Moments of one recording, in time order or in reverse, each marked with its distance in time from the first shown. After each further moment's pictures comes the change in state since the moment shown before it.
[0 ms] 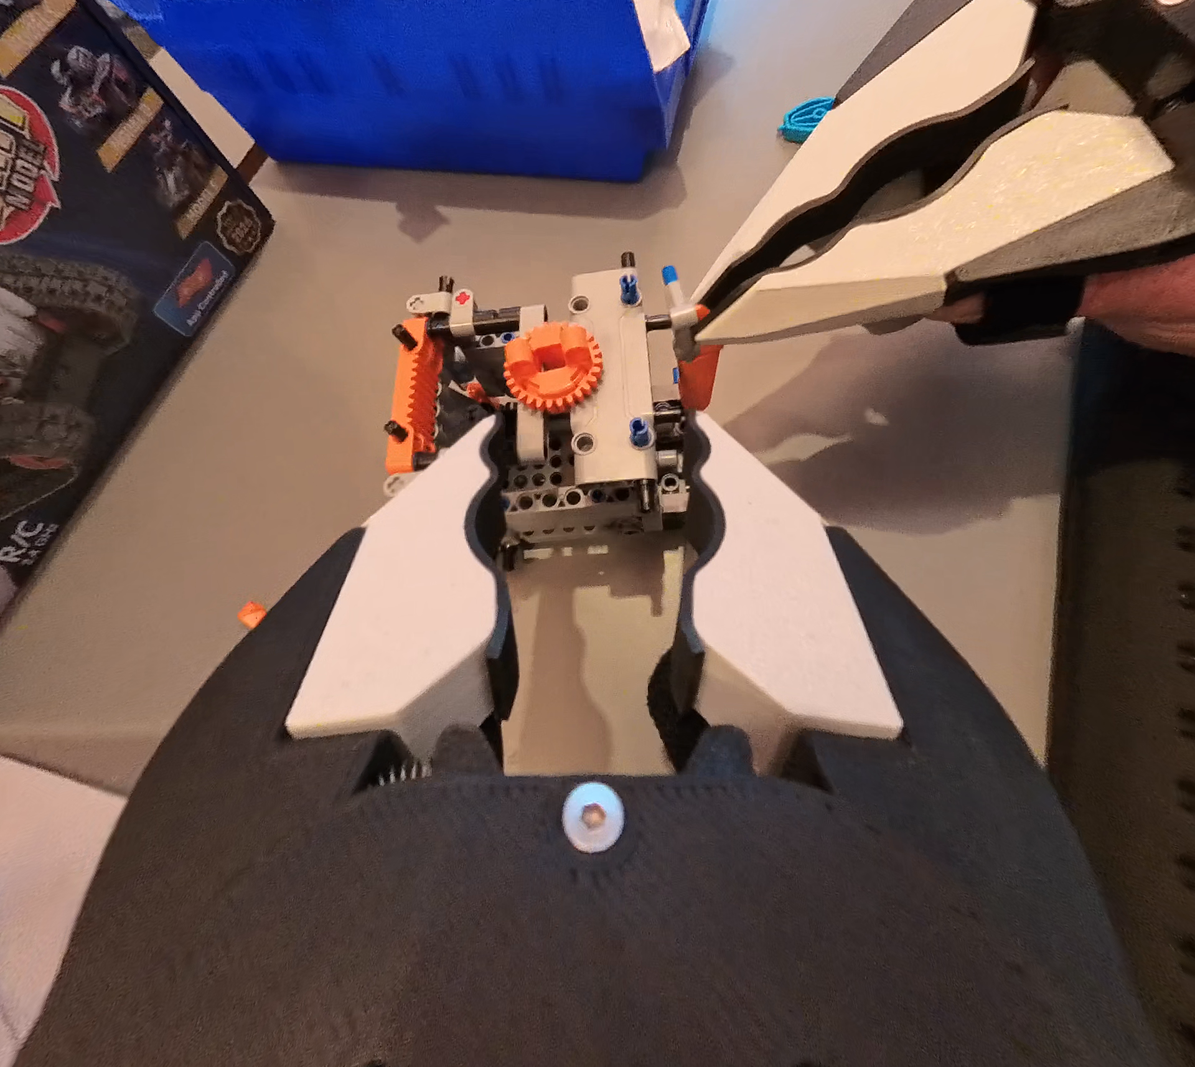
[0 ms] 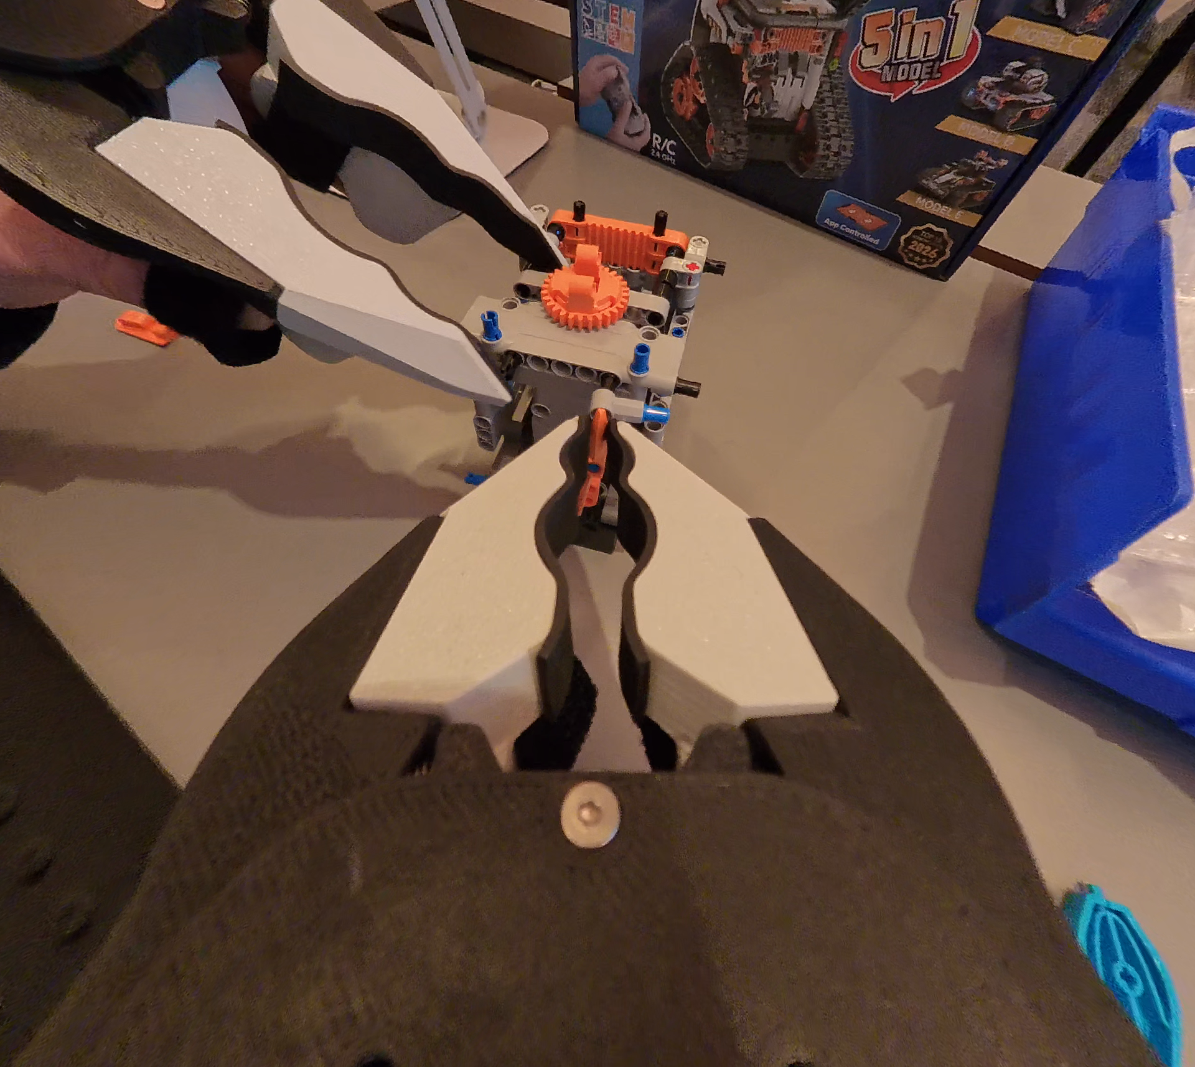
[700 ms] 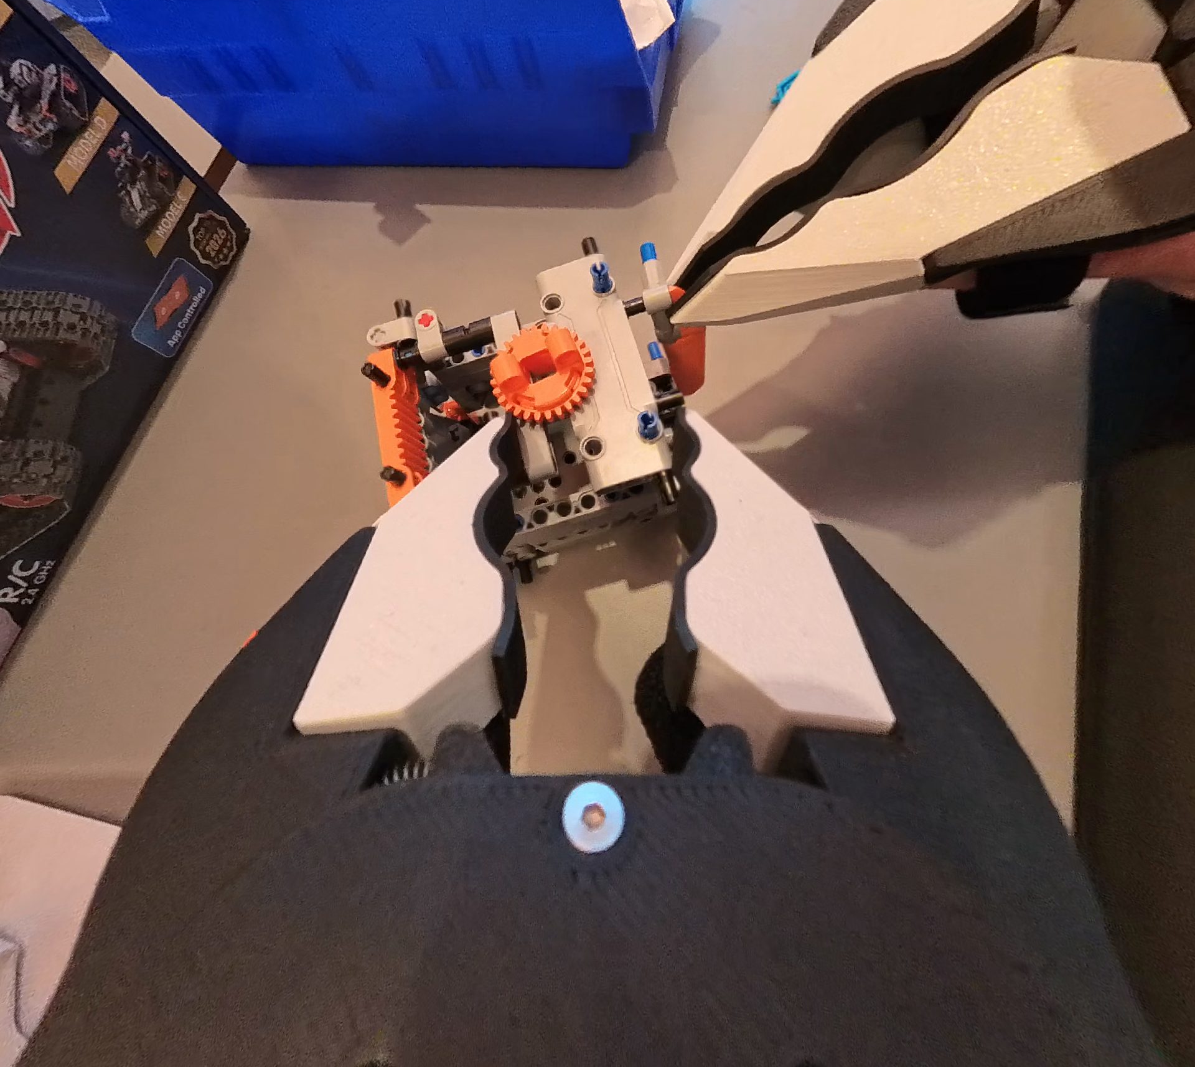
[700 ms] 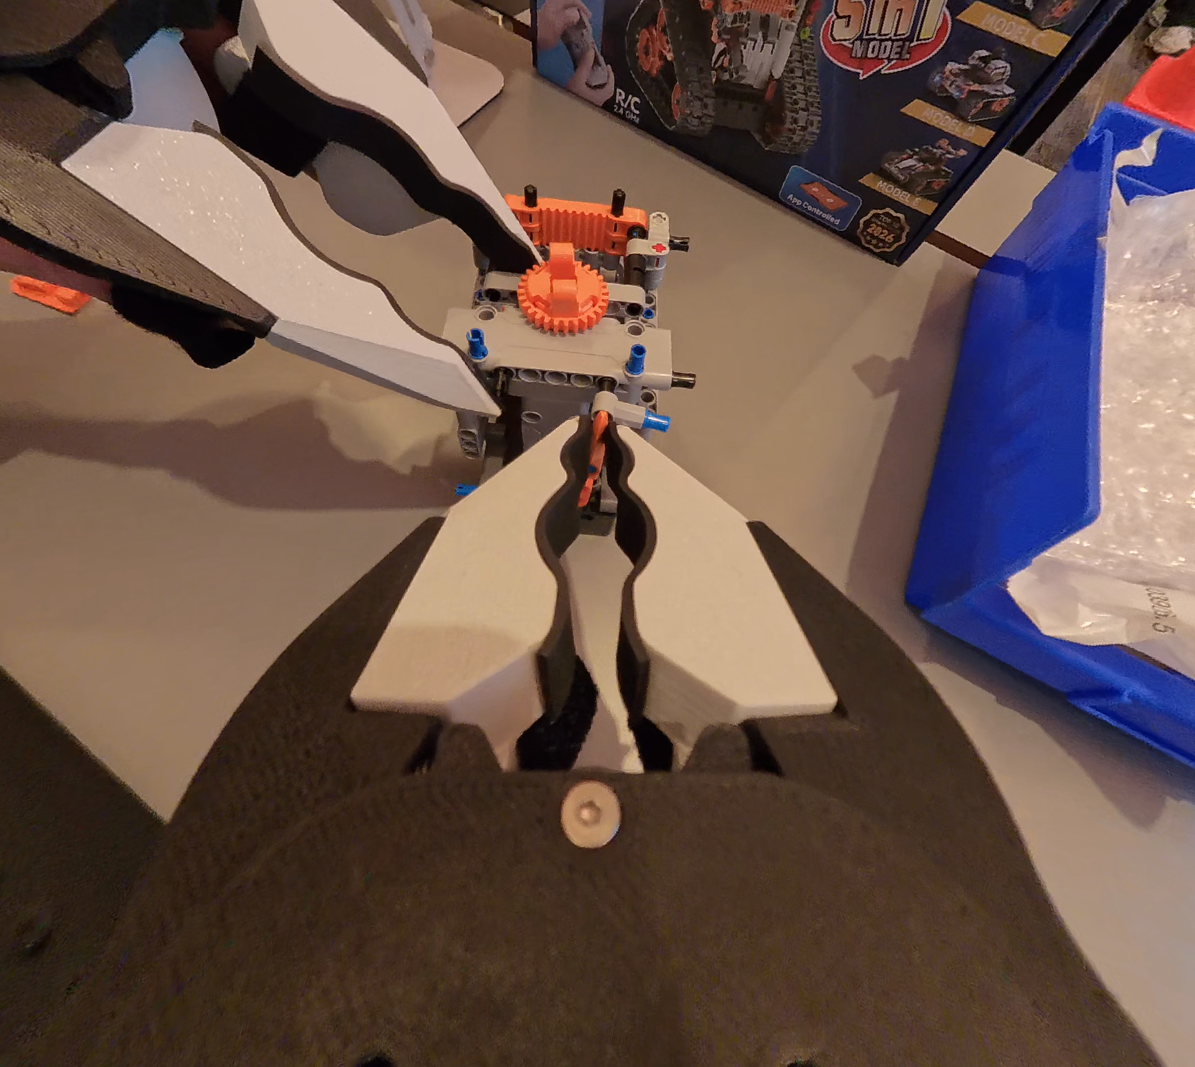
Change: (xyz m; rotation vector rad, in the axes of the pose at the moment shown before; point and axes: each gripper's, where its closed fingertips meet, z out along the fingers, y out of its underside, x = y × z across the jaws) left arm 0.000 -0.001 0.010 -0.041 0.027 0.049; right arm 0.011 -0.002 0.003 -0.095 0.069 -0.053
